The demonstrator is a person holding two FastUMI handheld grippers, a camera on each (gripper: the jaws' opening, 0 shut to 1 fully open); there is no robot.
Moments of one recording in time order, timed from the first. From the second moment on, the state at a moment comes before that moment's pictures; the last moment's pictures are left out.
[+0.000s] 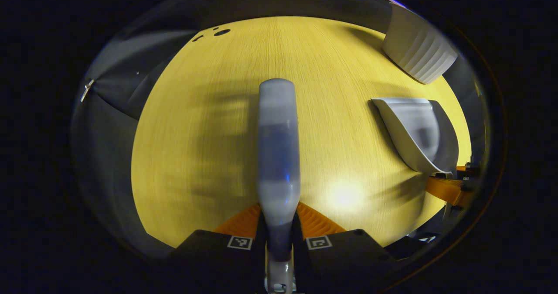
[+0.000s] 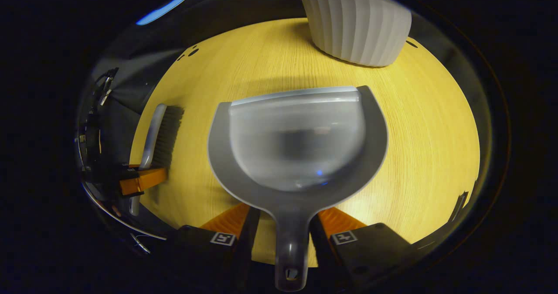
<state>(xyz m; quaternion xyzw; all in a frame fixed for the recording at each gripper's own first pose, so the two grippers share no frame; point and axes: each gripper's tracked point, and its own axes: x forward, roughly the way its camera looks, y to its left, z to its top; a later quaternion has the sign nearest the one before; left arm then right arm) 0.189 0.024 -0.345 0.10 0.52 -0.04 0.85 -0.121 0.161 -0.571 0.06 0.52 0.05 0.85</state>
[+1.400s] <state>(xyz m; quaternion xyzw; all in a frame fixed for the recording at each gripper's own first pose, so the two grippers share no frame) 0.107 -0.057 -0.017 0.01 -0.03 -0.05 1.00 -0.147 0.117 -0.259 0.01 0.03 0.00 1.00</state>
